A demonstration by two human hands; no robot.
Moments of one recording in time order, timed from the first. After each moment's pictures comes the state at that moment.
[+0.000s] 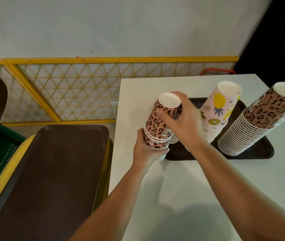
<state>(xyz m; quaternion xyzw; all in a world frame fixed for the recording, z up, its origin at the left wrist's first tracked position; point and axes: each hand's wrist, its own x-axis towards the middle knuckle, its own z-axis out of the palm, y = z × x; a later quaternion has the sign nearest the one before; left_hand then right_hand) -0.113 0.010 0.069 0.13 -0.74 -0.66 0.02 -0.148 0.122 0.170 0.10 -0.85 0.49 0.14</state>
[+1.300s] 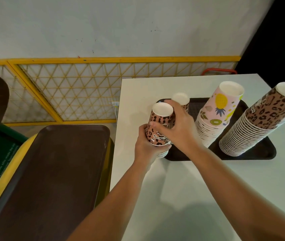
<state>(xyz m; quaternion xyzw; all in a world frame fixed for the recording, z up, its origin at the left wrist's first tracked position) -0.120 0.011 0.077 0.12 -0.73 -0.67 0.02 -0.148 0.117 0.150 0.13 -0.87 0.46 0.10</state>
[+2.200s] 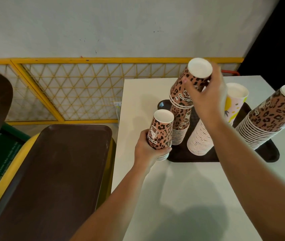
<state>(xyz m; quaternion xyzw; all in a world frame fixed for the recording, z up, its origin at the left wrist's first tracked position) -0.117 0.004 0.074 0.14 -0.76 -0.63 0.00 -0.197 0.142 0.200 0.04 -0.83 0.47 0.29</state>
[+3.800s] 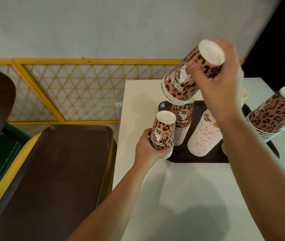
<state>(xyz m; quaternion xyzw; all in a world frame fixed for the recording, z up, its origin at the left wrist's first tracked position) -0.116 0.000 0.074 0.09 -0.78 -0.62 0.01 -0.174 0.141 0.243 0.12 -0.79 0.52 0.31</state>
